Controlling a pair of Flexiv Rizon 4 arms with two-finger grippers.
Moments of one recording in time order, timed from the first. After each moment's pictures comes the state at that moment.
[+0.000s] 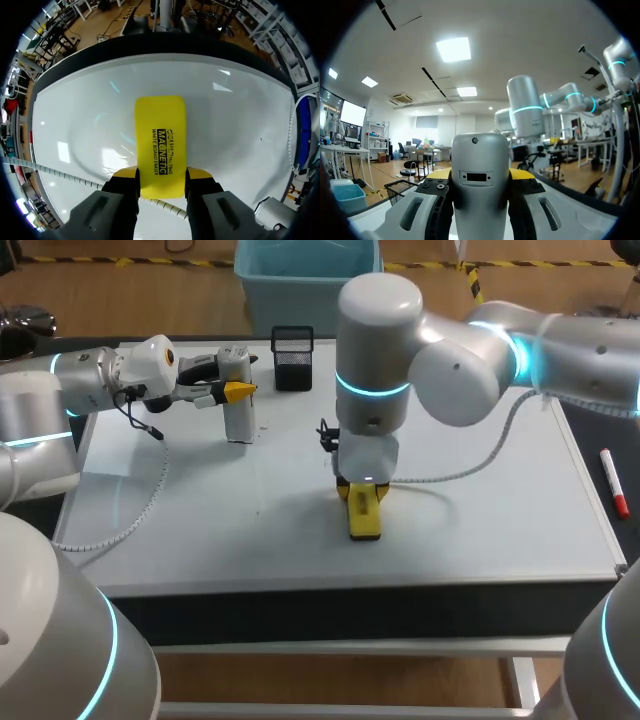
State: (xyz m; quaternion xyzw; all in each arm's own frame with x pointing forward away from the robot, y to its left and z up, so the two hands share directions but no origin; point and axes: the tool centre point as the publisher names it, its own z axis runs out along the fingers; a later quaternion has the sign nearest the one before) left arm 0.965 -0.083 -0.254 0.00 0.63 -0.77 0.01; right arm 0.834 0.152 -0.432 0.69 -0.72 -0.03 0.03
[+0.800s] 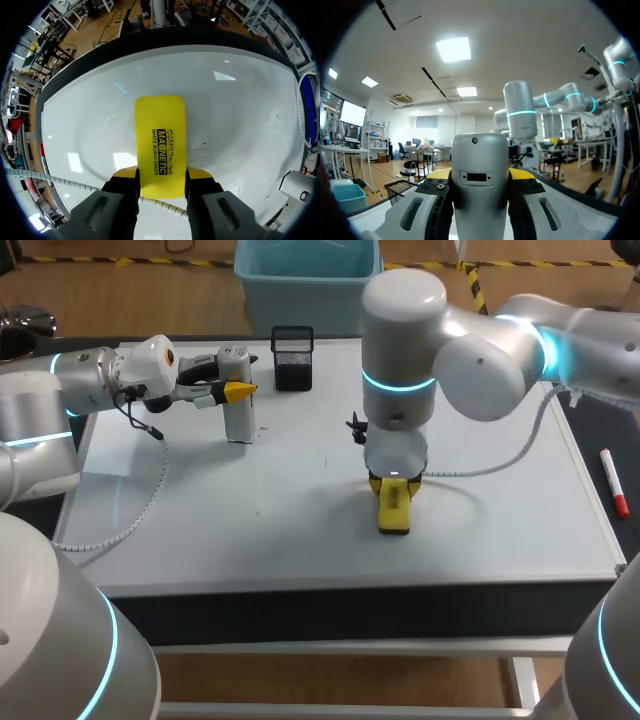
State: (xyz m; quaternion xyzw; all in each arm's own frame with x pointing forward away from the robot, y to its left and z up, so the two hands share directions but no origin) left arm 0.965 -0.083 -0.254 0.00 0.63 -0.77 0.01; right arm 0.844 0.094 -0.431 0.64 -0.77 0.00 0.04
